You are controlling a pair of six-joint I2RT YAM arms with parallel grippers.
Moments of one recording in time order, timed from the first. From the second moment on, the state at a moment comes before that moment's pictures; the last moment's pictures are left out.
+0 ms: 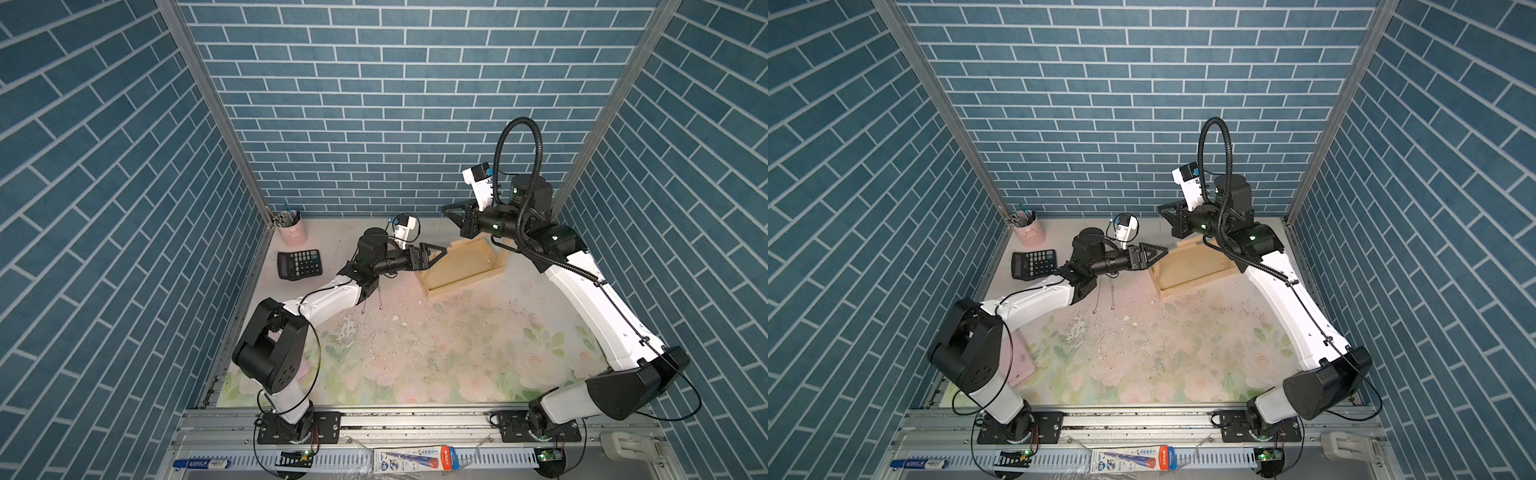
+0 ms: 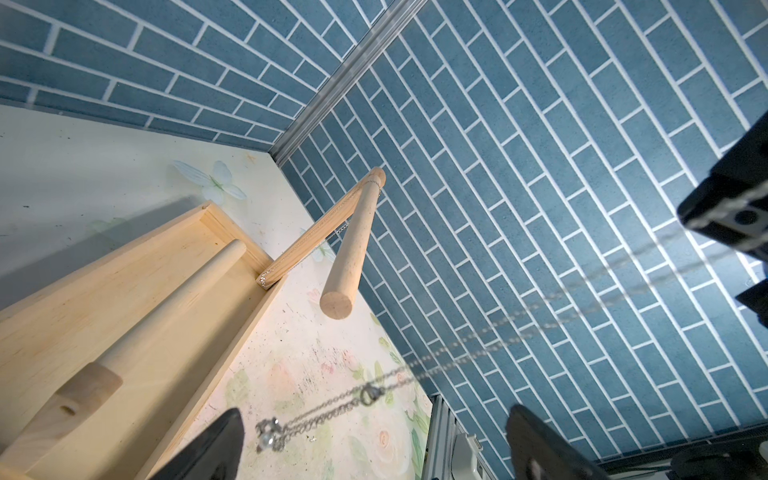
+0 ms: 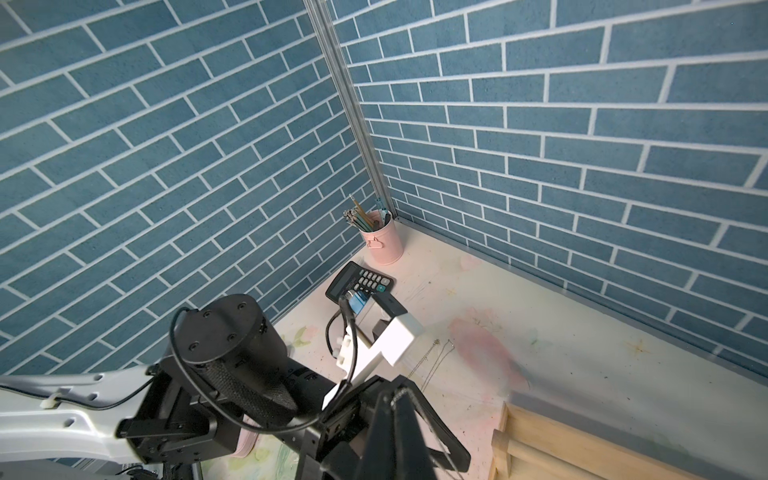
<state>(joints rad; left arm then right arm) -0.56 1.68 1.13 0.43 0.66 -0.78 0.50 1.47 1.69 -0.49 -0.52 0.14</state>
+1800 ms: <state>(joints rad) -0.55 1.68 1.10 0.48 0.70 -0.75 0.55 1.54 1.81 -0.59 -0.47 0.07</state>
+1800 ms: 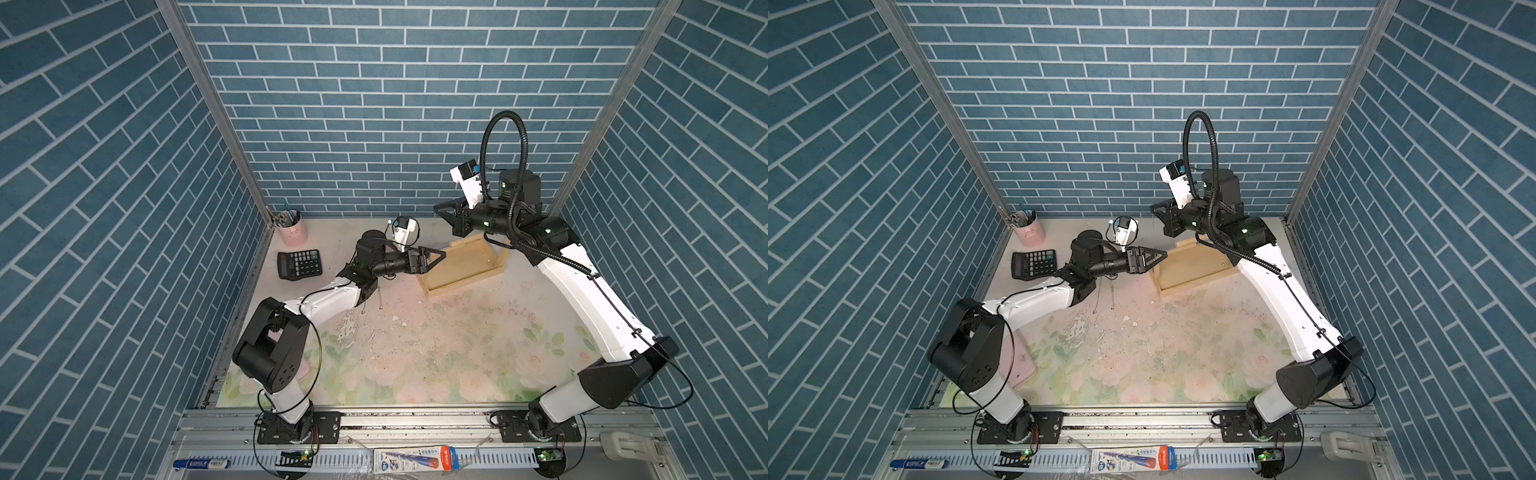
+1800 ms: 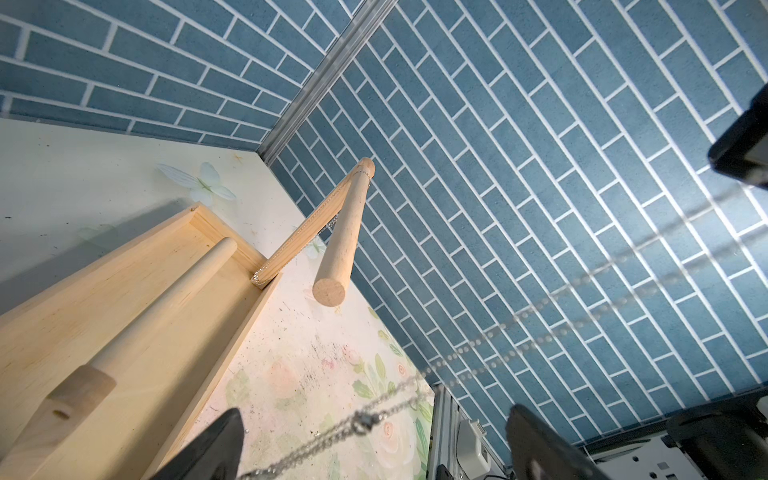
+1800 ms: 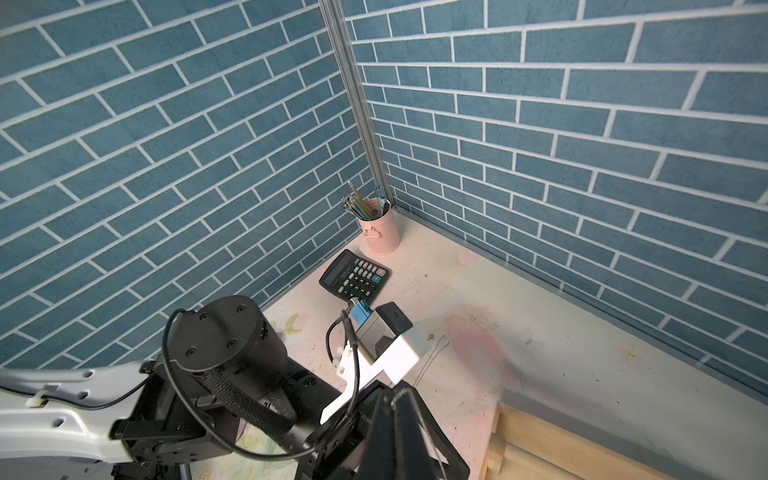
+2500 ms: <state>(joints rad) -0.55 1.68 1.08 0.48 0.71 -0.75 0.55 1.55 1.84 -0.60 -0.47 0.07</state>
